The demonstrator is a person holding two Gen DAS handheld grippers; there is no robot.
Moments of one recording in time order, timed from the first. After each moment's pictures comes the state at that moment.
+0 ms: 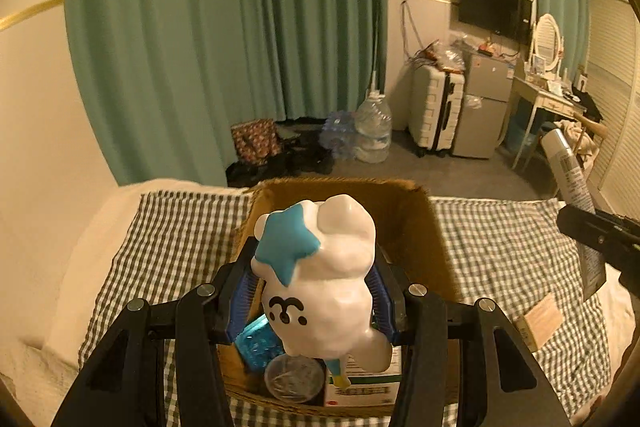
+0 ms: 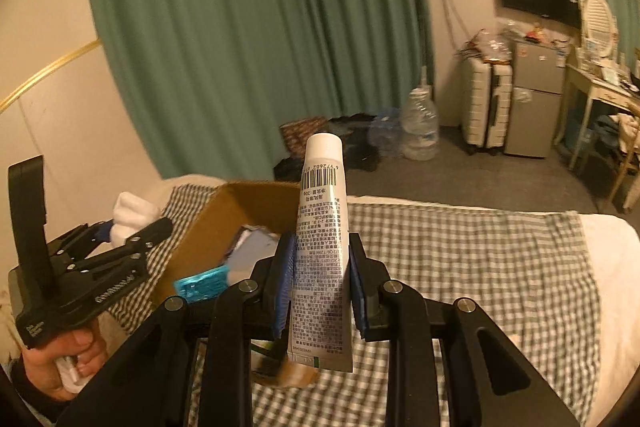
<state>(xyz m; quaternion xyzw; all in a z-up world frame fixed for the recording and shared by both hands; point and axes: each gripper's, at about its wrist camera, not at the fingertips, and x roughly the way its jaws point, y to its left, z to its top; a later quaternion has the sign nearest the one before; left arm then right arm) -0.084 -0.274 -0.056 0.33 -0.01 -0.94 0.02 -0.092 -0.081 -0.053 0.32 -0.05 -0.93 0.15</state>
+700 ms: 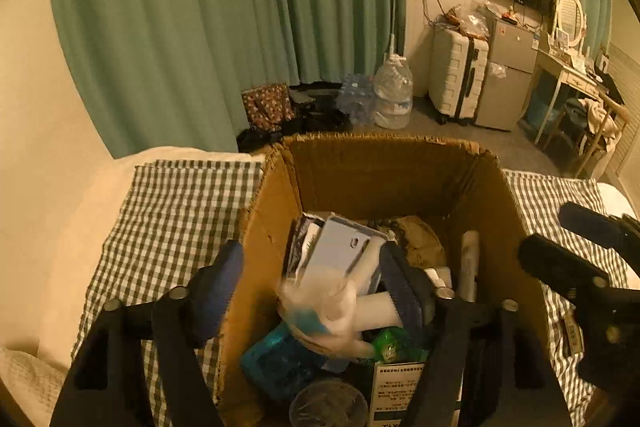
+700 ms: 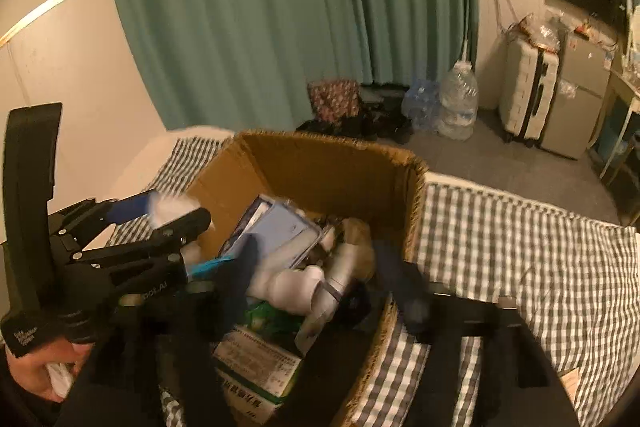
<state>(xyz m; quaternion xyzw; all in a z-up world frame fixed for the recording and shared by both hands) -0.143 -0.293 -0.109 0.38 -0.02 -0.92 0.05 -0.157 -0.153 -0.134 0.36 -0.01 -0.91 0.18</state>
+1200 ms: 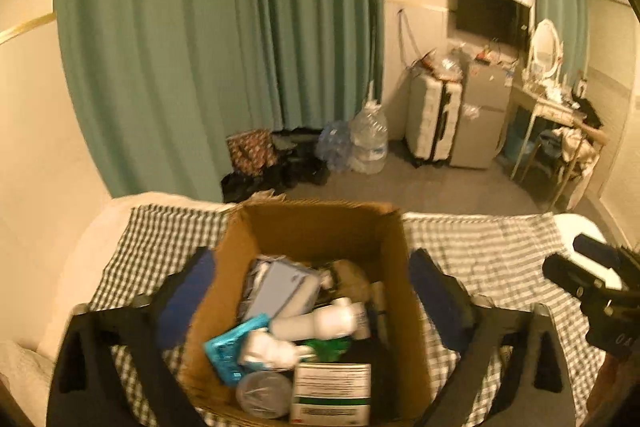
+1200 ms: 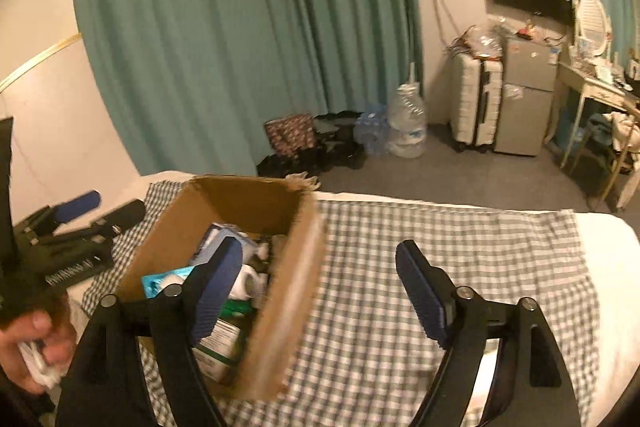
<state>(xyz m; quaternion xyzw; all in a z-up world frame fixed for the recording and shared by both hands) -0.091 -0.229 -0.028 0.30 -0.01 -0.95 0.02 -0.104 -0.047 -0.076 0.32 -0.04 -0.94 0.11</state>
